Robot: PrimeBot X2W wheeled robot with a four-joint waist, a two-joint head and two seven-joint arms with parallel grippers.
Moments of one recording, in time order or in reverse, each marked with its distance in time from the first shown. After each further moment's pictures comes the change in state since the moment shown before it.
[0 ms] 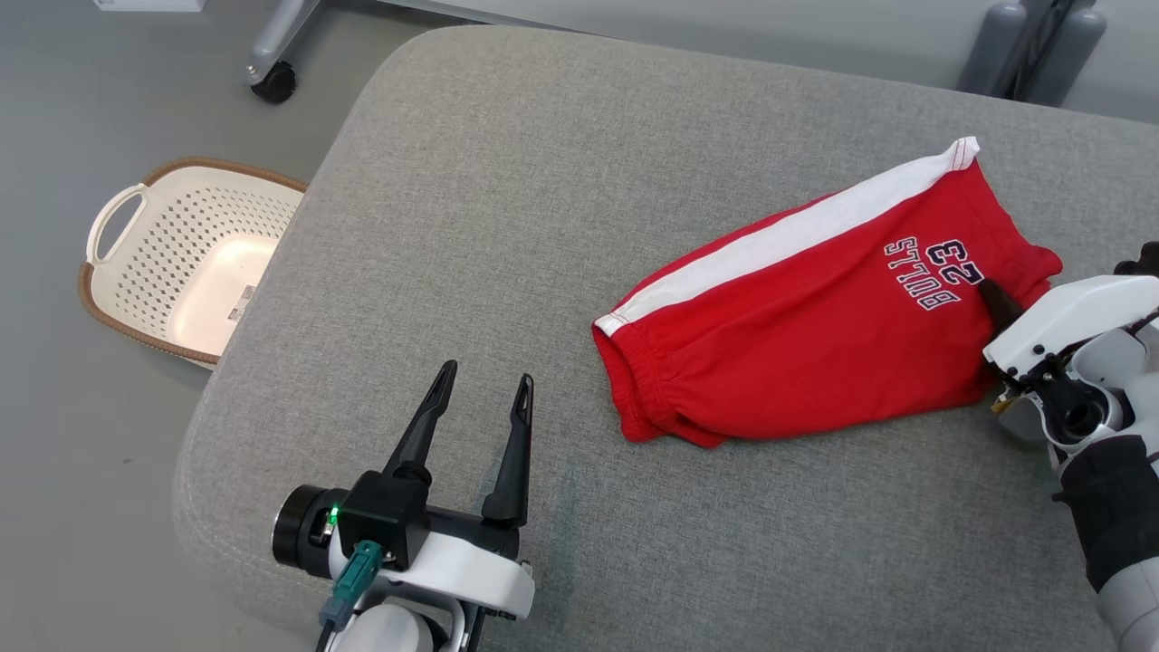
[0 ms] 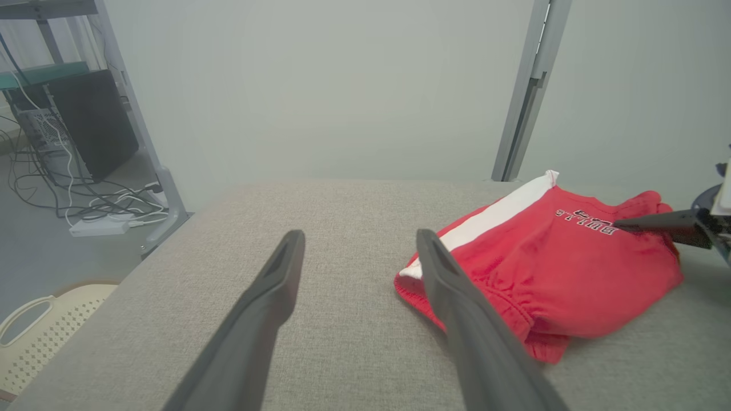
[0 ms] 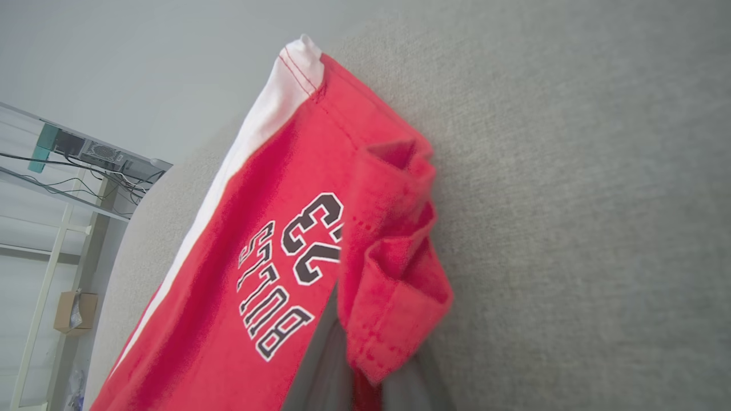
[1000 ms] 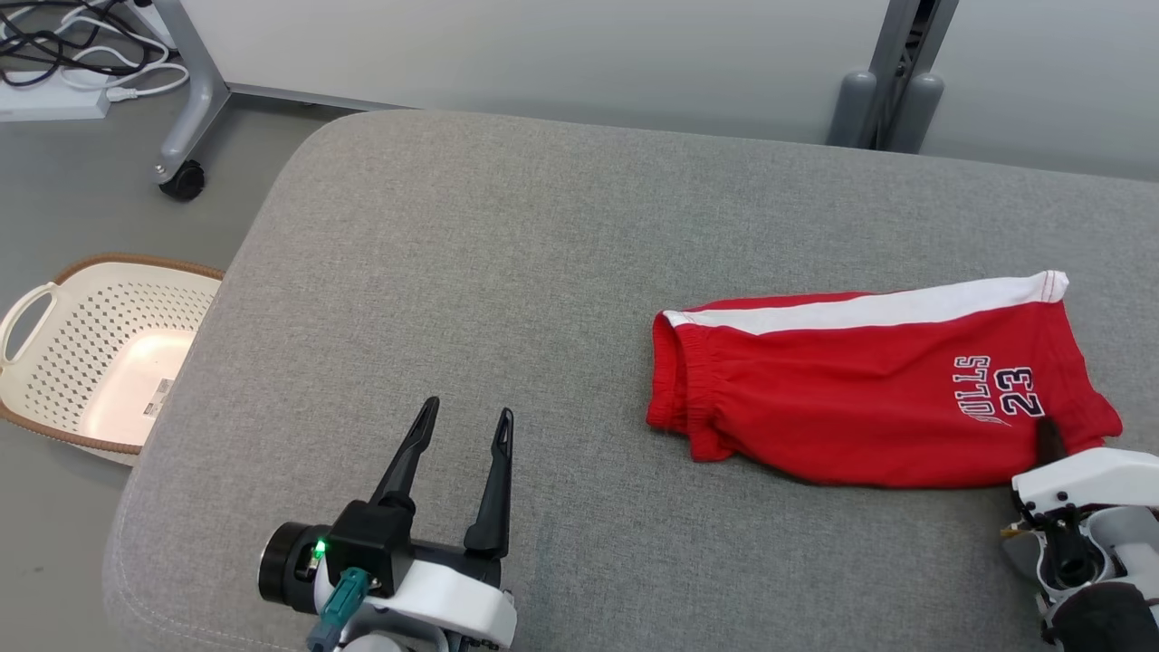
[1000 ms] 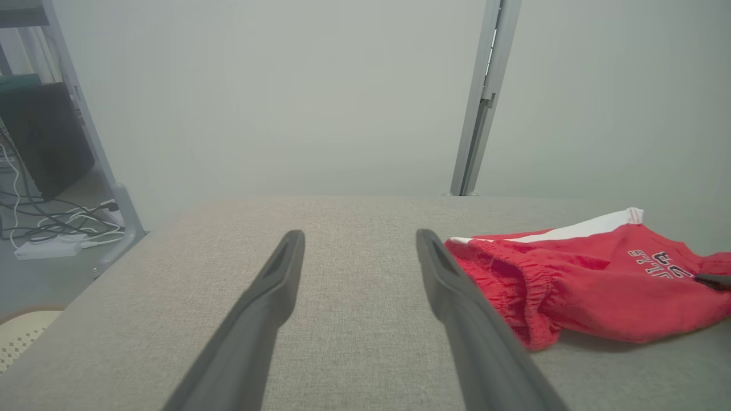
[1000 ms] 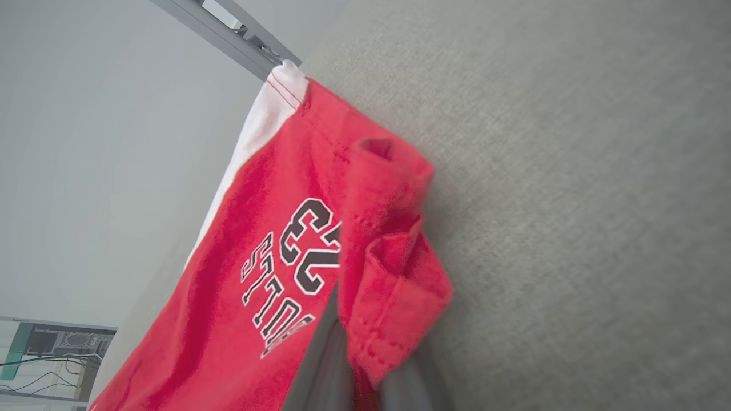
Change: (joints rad) left arm 0.055 0.000 0.040 0.025 0.014 -0.016 0.000; right arm 0.211 0.047 -0.152 0.110 0.108 0.005 -0.344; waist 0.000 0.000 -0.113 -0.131
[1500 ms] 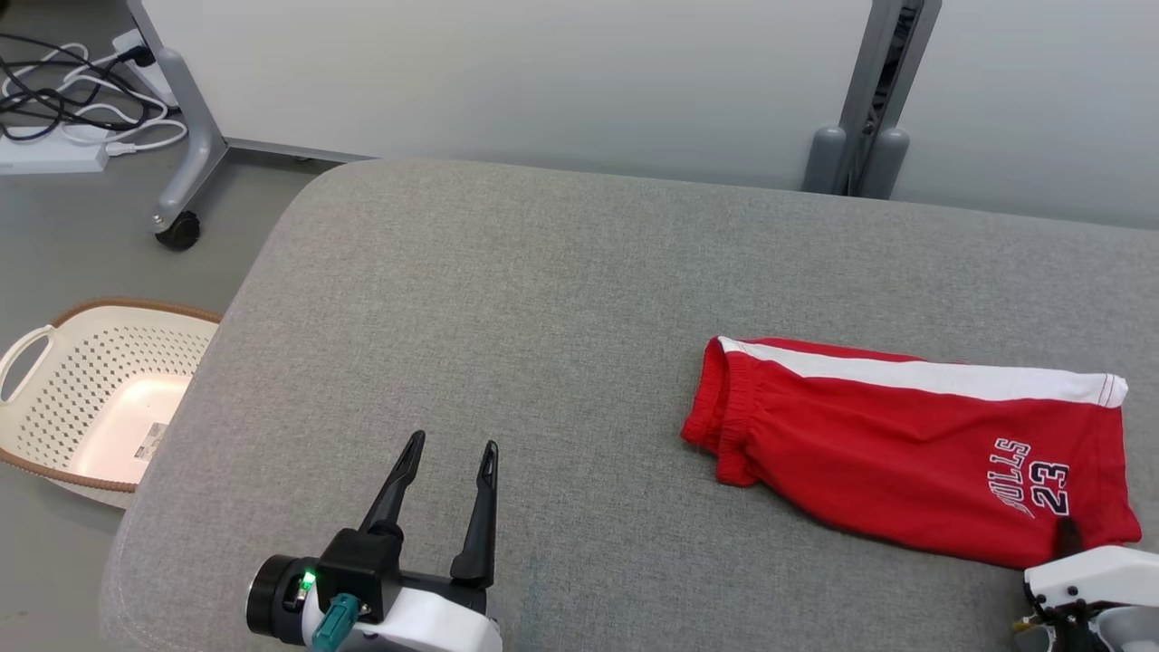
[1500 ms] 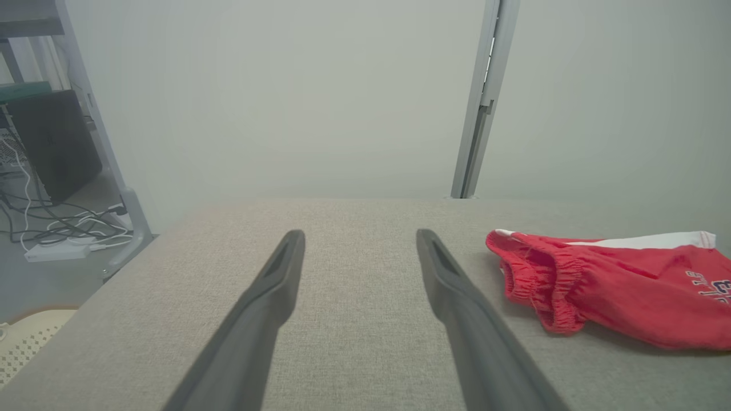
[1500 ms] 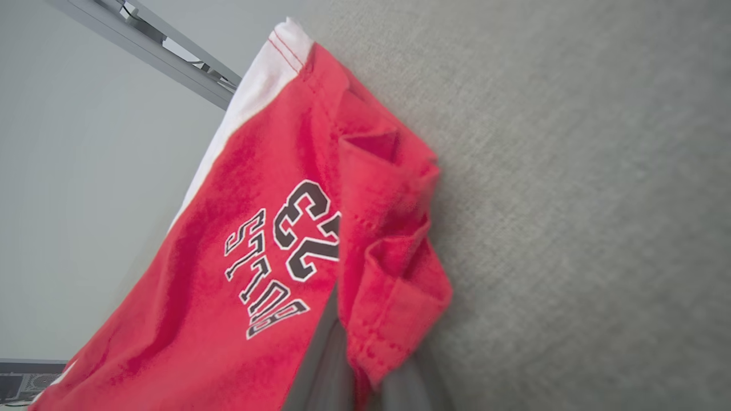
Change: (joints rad) left arm 0.057 0.000 0.034 0.014 0.024 -0.019 0.000; right arm 0.132 0.007 -0.064 0.037 0.004 0.004 -0.067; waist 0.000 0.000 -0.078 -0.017
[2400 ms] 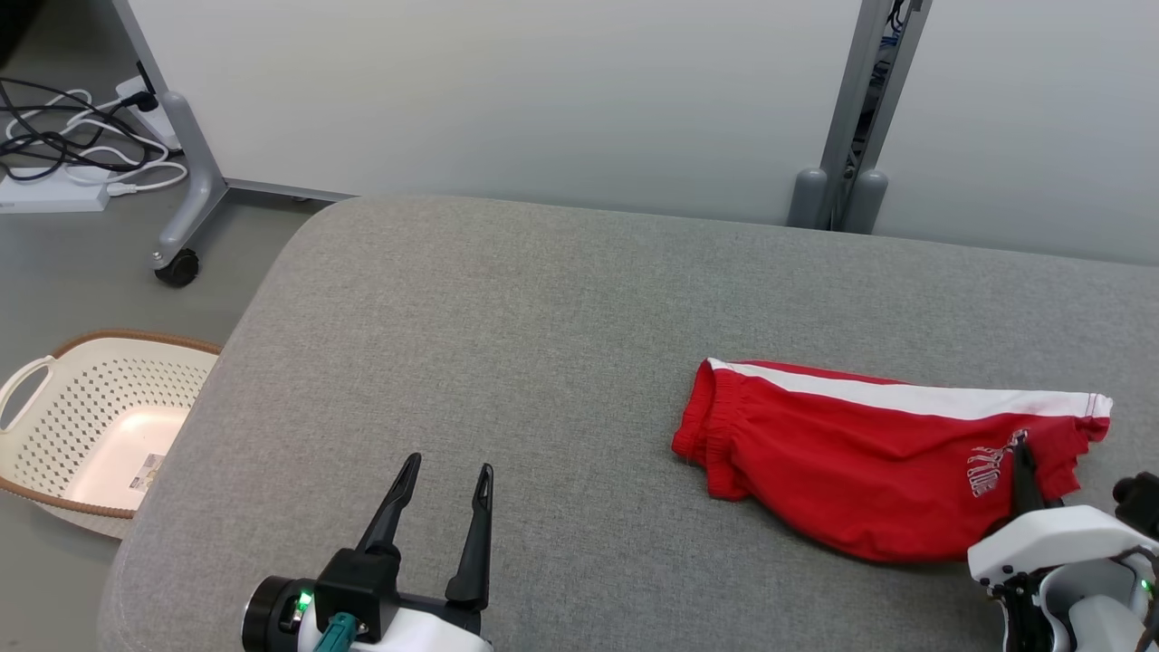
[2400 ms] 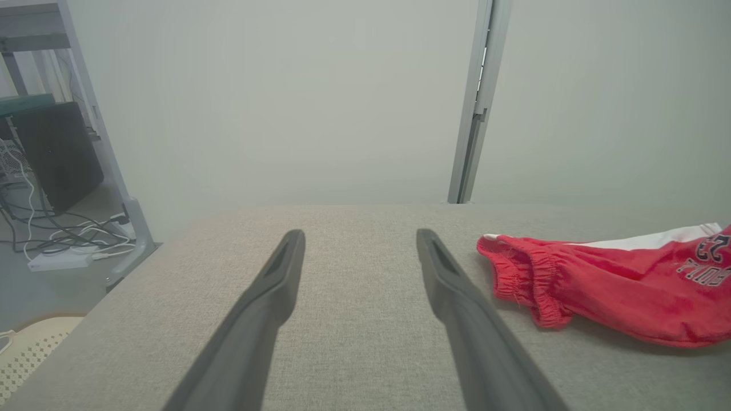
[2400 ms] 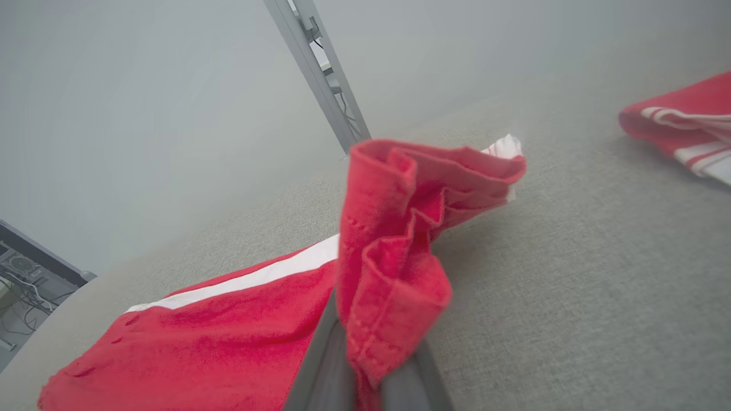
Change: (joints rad) left arm 0.036 0.000 0.015 0.006 0.021 -0.012 0.000; right arm 0.114 0.077 0.021 -0.378 -0.427 -0.009 -0.029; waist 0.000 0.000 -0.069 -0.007
